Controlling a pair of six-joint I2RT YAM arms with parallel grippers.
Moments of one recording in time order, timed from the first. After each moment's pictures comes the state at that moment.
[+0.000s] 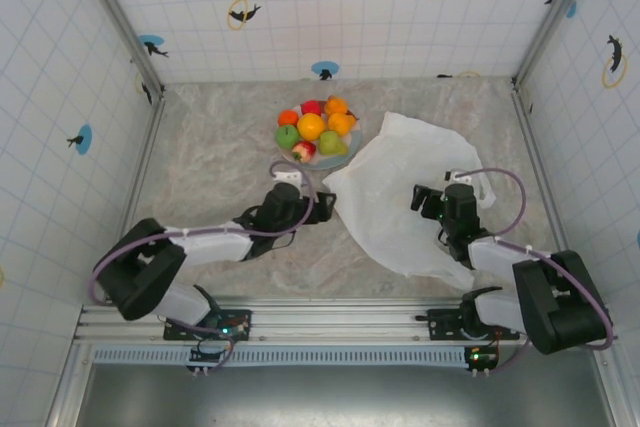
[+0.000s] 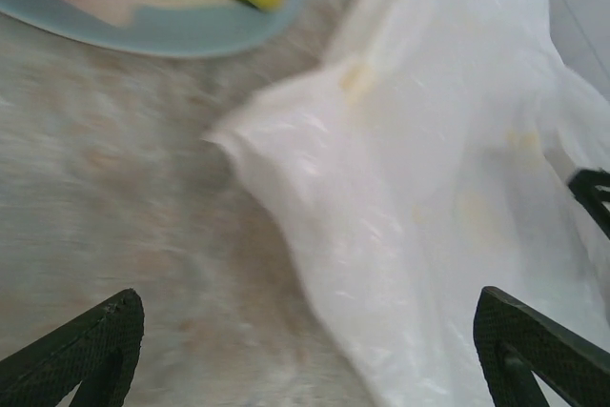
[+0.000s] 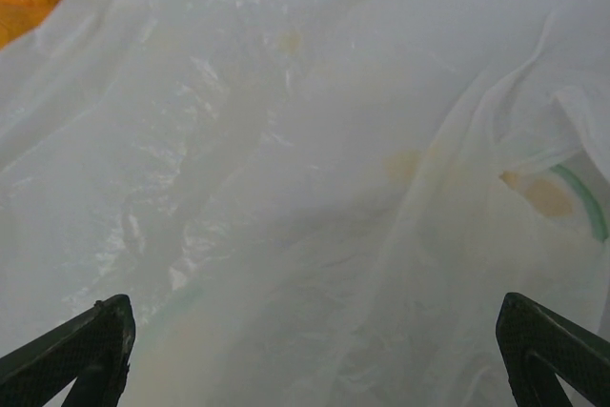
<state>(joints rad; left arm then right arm) -0.82 1.48 0.55 0.37 -0.04 -0.72 0.28 1.24 0.24 0.43 0.11 0.43</state>
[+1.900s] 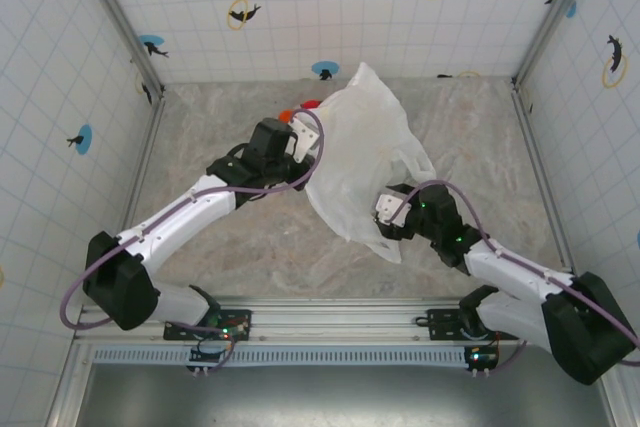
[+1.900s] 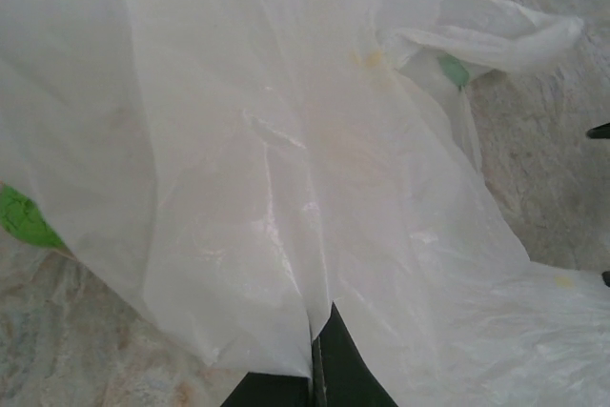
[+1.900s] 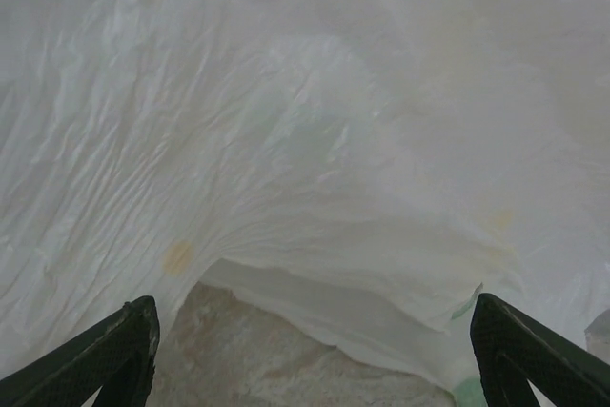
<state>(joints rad) -0.67 1.38 1.12 -0.46 0.09 0.08 0.58 1.08 0.35 0.18 -0.17 -0.79</state>
